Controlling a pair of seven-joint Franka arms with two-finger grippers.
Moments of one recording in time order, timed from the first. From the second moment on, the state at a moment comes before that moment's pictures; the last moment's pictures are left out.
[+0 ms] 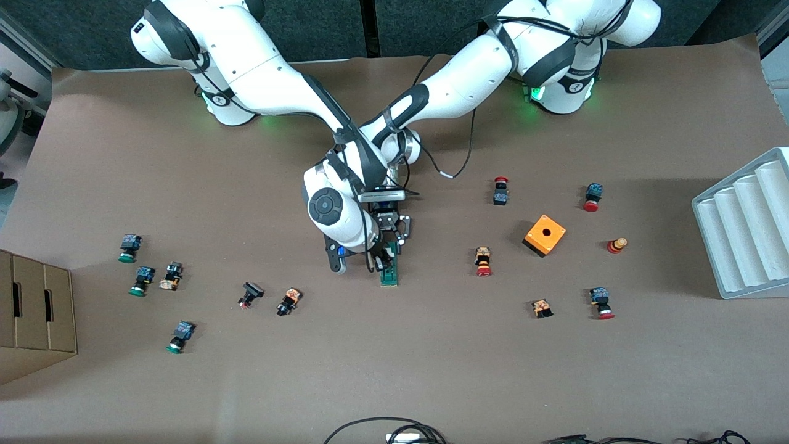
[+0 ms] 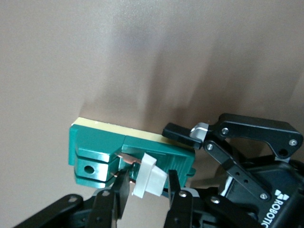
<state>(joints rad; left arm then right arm) -0.80 1.02 -0.35 -1.59 1.98 1.89 -2.46 0.78 0.71 -0.12 -1.63 0.45 2.46 1.70</state>
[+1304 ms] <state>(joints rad) -0.80 1.02 -0.35 -1.59 1.98 1.89 -2.46 0.74 0.71 -0.12 -1.57 0.47 2.37 1.70</state>
